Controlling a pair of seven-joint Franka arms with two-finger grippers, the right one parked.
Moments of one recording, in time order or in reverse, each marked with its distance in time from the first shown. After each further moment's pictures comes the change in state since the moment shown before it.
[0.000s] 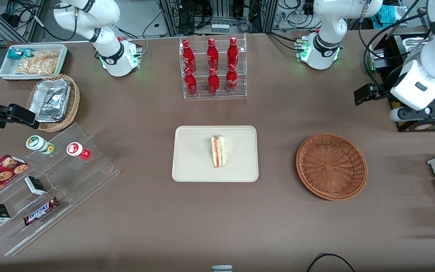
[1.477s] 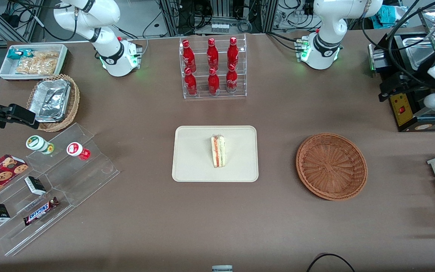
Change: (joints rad) arm 0.004 -0.046 0.087 0.004 0.000 0.056 0.166
